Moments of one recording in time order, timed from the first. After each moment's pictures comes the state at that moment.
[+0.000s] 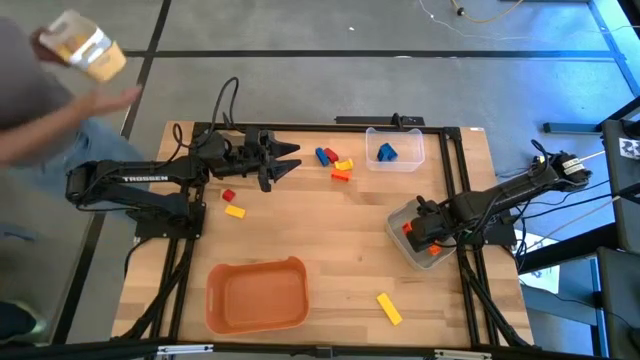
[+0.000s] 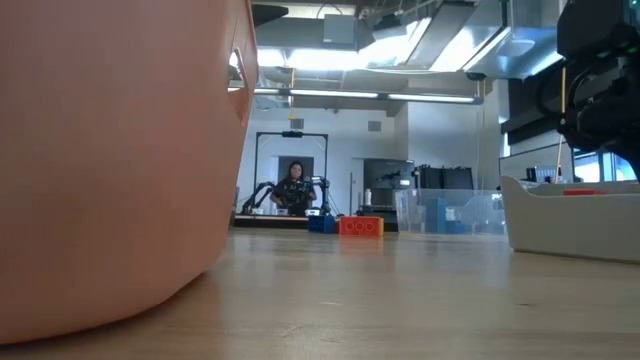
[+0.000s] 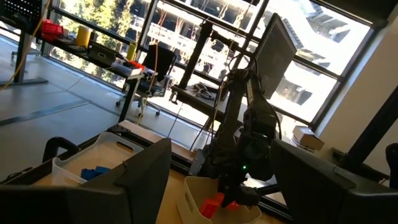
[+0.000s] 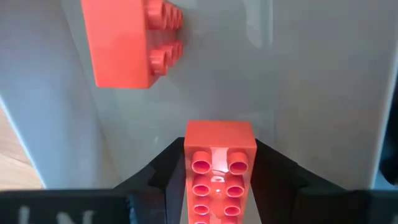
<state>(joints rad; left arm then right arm) 0.23 1.03 0.72 0.48 0.05 -0.43 0.32 1.04 0.55 -0.98 -0.05 1.47</state>
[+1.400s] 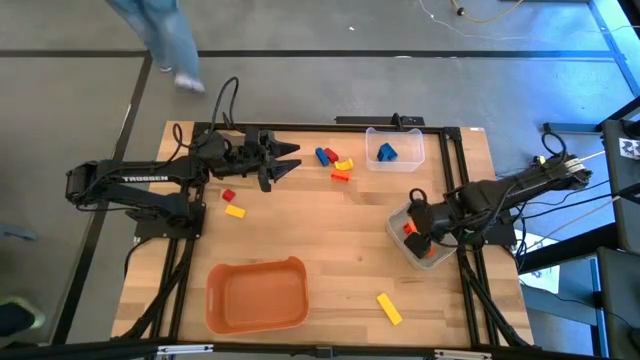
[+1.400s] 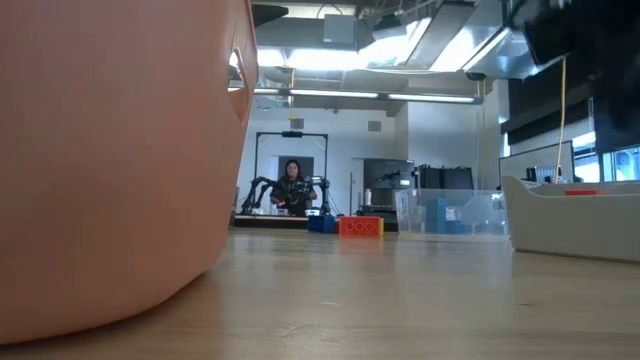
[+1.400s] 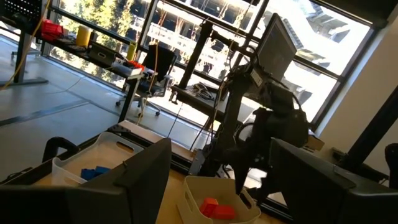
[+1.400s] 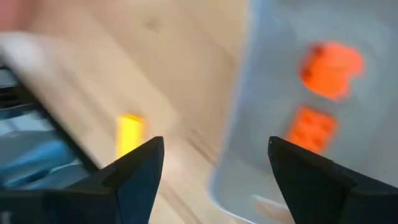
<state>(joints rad) 0.23 1.03 0.72 0.48 0.05 -0.43 0.32 1.03 0.84 -0.99 -0.10 1.14</state>
